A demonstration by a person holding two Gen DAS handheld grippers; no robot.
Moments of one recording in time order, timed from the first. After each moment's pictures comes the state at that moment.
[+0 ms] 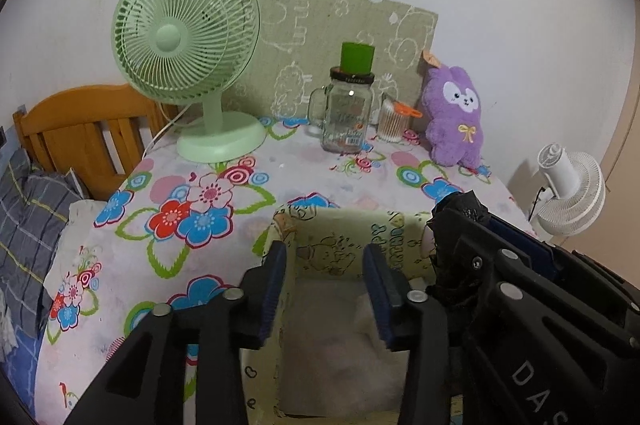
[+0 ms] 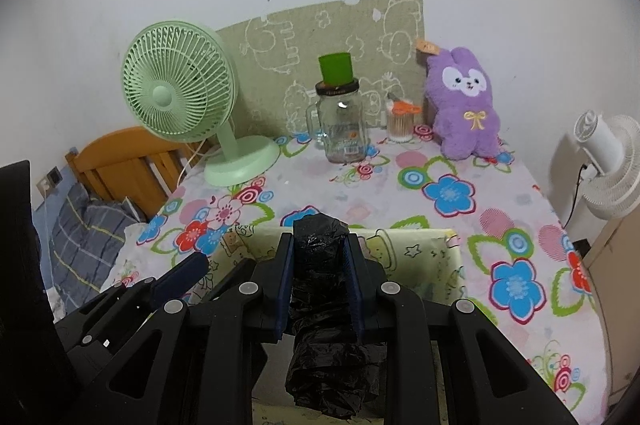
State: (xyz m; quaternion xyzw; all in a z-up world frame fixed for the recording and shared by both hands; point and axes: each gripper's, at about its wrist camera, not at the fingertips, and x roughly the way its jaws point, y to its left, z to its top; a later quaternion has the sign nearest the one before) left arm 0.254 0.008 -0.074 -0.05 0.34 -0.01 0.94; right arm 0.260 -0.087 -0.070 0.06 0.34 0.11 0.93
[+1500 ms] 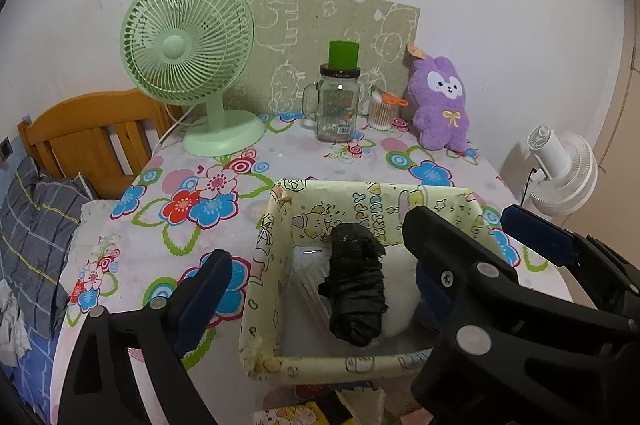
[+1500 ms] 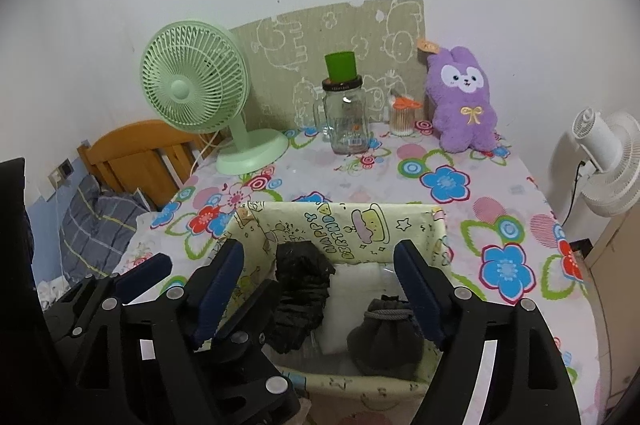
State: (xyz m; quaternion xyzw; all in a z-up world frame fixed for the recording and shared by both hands) left arm 0.209 -0.004 -0.056 -0.03 0.34 -0.02 0.94; right arm 0.222 -0.101 -0.058 0.06 0.33 0.13 0.93
